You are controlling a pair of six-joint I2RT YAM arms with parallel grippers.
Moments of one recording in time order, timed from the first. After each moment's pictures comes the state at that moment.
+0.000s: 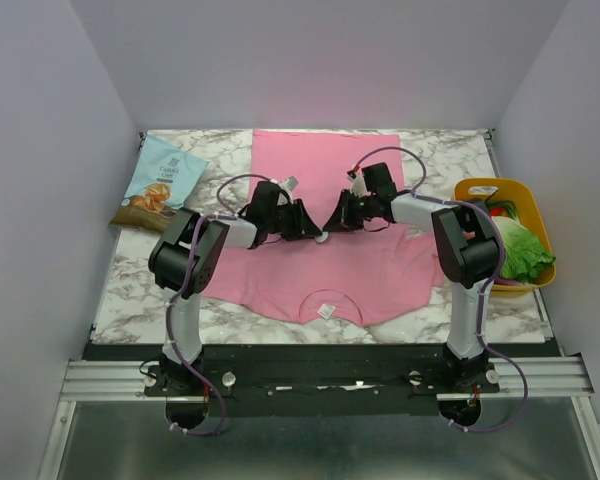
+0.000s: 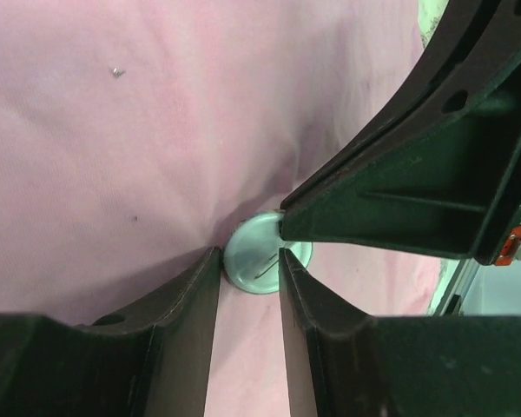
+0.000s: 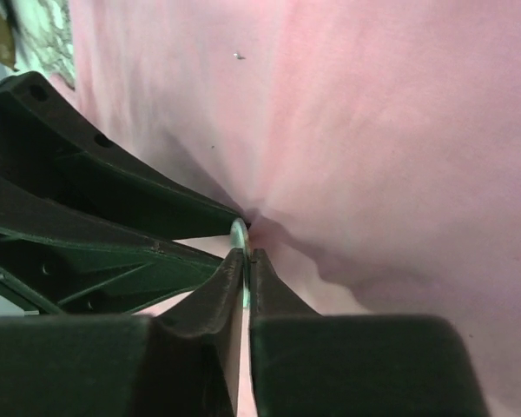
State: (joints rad) left arm -0.44 2.01 1.06 0.34 0.55 -0.69; right arm 0.38 2.07 1.31 -0.11 -0.62 0.56
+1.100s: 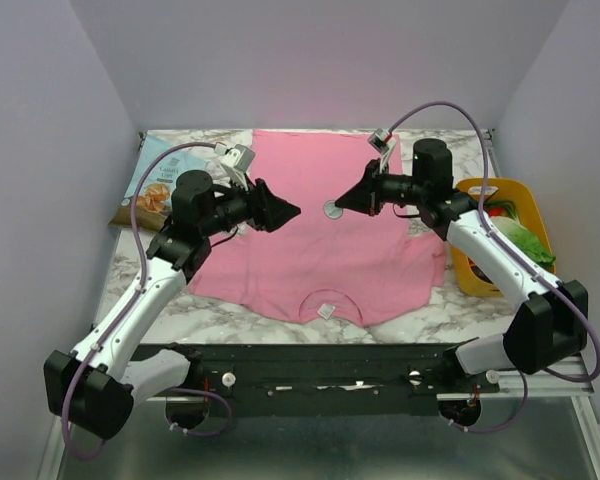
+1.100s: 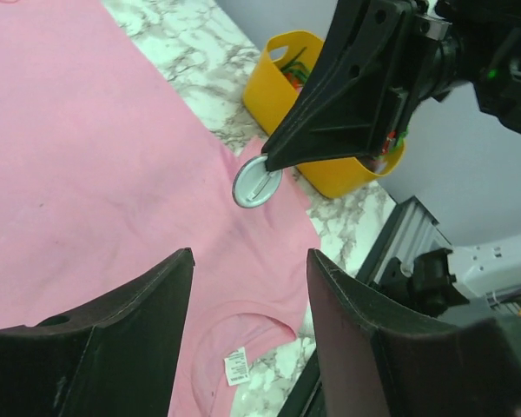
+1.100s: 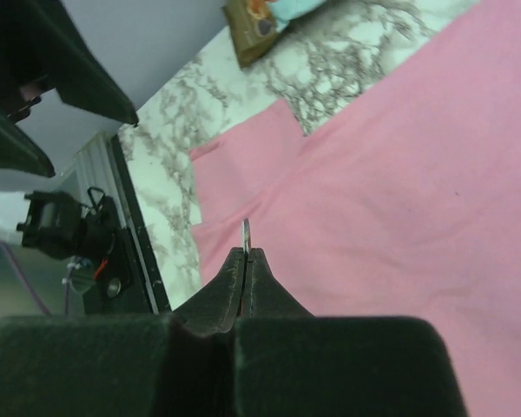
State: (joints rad) left arm -0.40 1.09 0.96 -0.01 0.58 -0.47; right arm 0.38 1.42 1.17 -0.11 -0.81 0.20
